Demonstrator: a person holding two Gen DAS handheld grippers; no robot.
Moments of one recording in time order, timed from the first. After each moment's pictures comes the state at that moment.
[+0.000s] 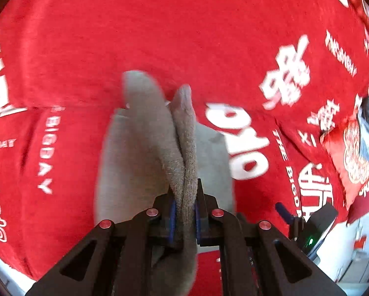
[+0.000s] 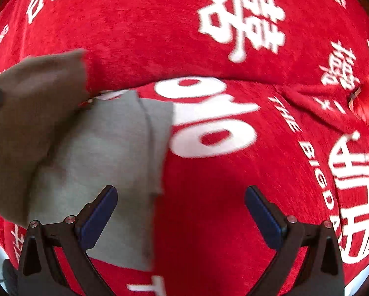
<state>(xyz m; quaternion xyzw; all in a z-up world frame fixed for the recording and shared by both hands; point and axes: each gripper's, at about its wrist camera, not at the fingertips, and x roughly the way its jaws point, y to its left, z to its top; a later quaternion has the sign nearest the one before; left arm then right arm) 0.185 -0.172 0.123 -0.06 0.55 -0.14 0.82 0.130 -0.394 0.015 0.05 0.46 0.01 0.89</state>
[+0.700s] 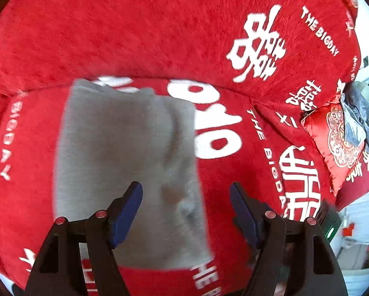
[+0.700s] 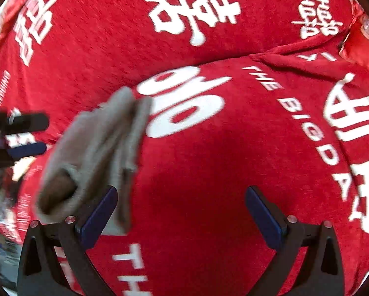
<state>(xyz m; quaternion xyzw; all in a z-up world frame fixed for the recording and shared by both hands) 0.146 -0.194 0.099 -0.08 0.54 -0.19 0.82 0.089 -0.461 0.006 0.19 0.44 0.06 0.88</state>
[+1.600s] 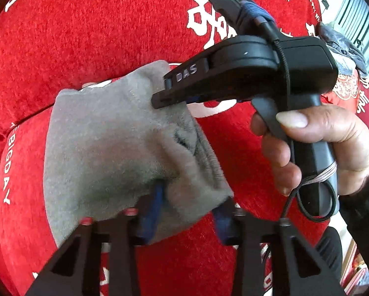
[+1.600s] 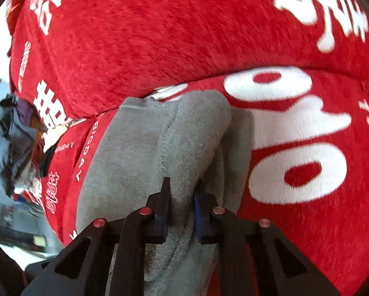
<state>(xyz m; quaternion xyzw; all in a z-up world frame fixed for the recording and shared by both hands) 0.096 -0.216 0.033 0.06 0.47 -0.25 0.85 0.221 -0.362 0.013 0.14 0.51 0.22 0.82</state>
